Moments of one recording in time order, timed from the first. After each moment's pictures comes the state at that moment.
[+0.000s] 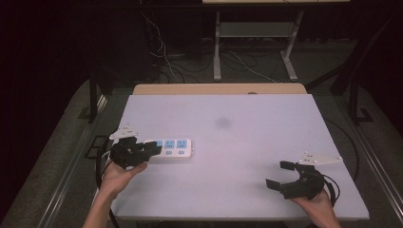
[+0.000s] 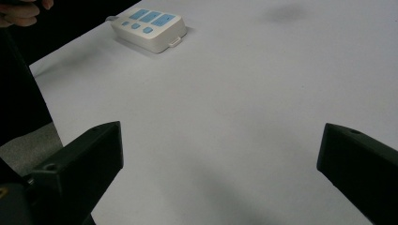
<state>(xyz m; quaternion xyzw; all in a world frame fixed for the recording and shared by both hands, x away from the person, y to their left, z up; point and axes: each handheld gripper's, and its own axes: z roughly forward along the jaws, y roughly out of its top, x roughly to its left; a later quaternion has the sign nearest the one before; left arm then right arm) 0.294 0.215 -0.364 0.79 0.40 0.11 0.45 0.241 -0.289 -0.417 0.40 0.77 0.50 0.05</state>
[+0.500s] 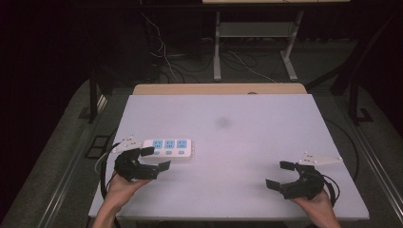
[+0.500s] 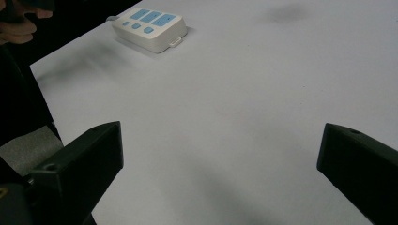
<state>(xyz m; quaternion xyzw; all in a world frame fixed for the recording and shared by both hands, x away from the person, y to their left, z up) 0.269 0.202 -0.378 0.79 0.39 0.10 0.47 0.241 -0.289 -0.417 0.40 0.77 0.50 0.05</state>
